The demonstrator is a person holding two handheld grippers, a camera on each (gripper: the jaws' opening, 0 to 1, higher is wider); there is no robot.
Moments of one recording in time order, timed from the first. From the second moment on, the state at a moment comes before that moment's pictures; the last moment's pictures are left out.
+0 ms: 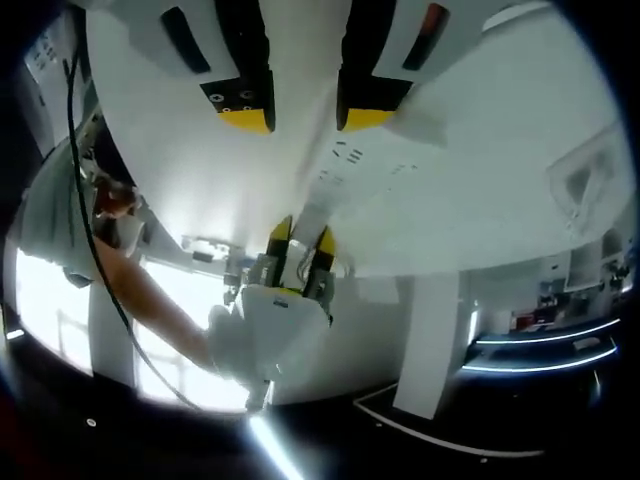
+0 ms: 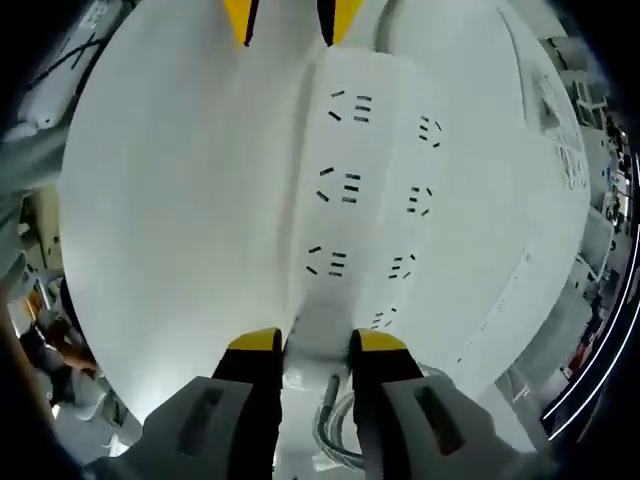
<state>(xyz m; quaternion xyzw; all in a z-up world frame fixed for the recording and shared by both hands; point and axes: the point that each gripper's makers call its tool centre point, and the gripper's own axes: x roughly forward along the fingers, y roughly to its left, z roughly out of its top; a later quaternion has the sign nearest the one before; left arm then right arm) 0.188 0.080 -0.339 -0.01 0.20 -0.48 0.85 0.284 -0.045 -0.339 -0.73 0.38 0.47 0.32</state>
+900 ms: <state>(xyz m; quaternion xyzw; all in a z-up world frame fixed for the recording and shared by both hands) 0.185 0.076 -0.340 -0.01 0.20 -0.49 0.85 0.283 -0.044 -0.346 -0.68 0.35 0.52 0.38</state>
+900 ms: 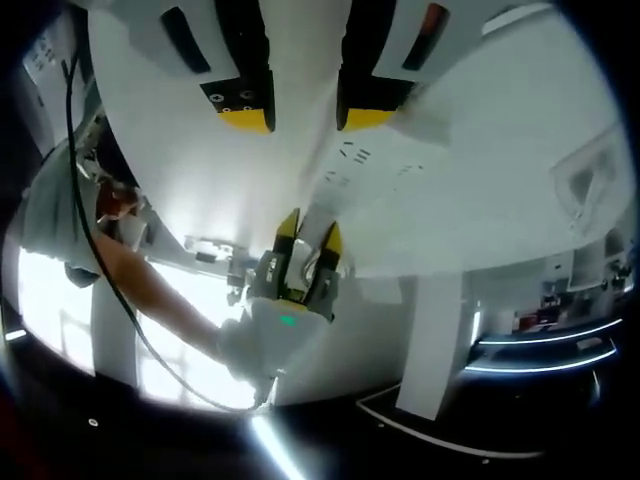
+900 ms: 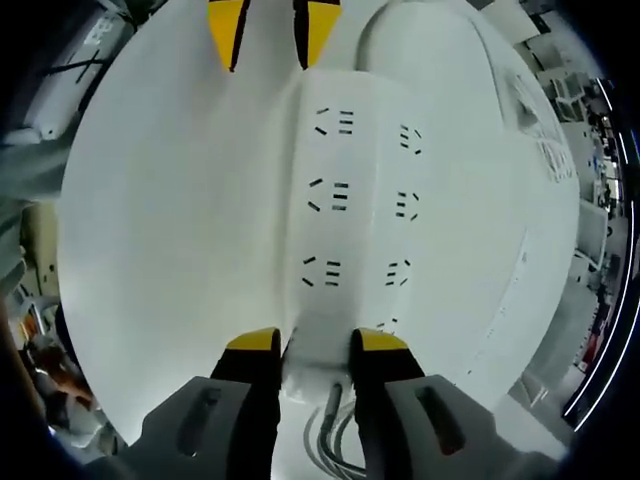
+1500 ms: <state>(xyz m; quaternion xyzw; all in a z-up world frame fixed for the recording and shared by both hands) 0.186 0.077 -0.340 -0.01 0.20 -0.48 0.85 0.286 -0.044 -0.346 -0.69 0.33 0.51 0.39</state>
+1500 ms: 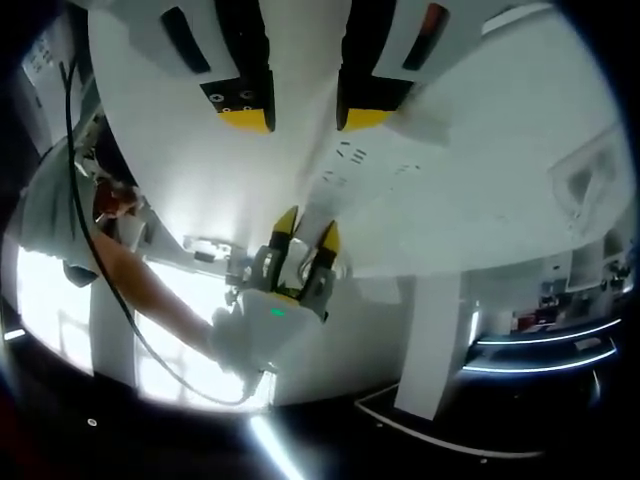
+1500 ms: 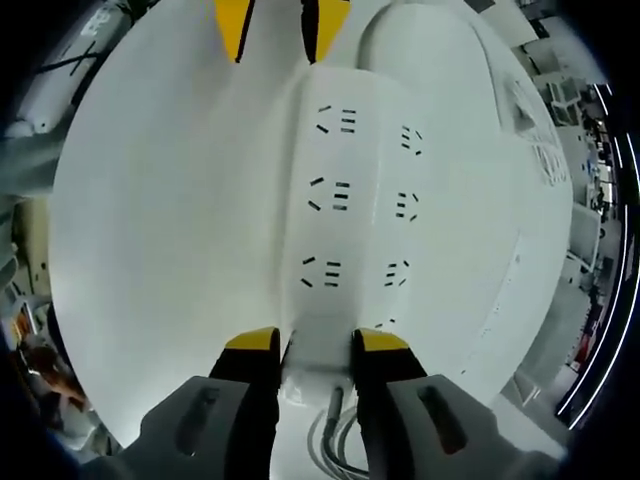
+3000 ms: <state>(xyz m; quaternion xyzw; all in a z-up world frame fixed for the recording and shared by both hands) 0.186 0.078 -0.338 -0.01 0.20 -0.49 0.85 0.286 -0.036 -0.340 -0.67 0.26 0.52 0.47</state>
